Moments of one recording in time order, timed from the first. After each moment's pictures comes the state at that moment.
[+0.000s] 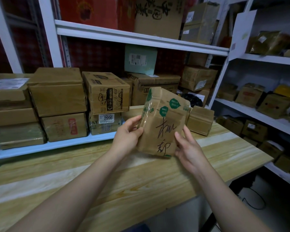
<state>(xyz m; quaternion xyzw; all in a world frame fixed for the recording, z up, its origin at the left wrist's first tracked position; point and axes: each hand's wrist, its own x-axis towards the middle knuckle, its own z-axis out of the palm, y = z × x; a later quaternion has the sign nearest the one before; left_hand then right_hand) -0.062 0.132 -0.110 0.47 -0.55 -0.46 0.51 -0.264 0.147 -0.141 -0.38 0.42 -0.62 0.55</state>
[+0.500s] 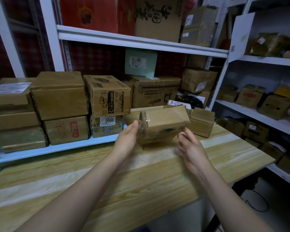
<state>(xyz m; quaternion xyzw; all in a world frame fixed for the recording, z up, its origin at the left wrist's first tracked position) -0.060 0.135 -0.107 0.52 -0.52 -0.49 0.47 -0.262 0.150 -0.133 -0.35 0.47 -0.64 0.49</state>
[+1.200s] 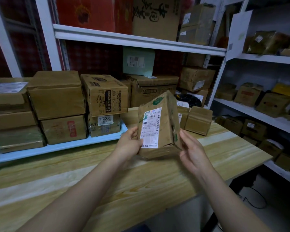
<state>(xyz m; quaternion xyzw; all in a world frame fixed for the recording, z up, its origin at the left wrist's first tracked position) -0.071 0.133 -0.122 0.50 -0.51 -0.54 0.45 -0.267 0.156 -0.136 -0.27 0.37 -0.67 0.58</state>
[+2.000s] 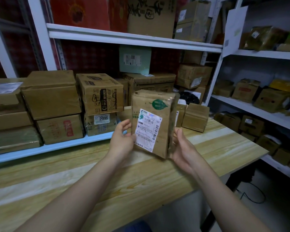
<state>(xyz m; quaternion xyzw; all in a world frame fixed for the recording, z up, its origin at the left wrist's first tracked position) -0.069 0.132 -0.127 0.51 -0.50 -0.46 0.53 -0.266 0.160 -0.145 -0.42 0.40 -0.56 0.59</state>
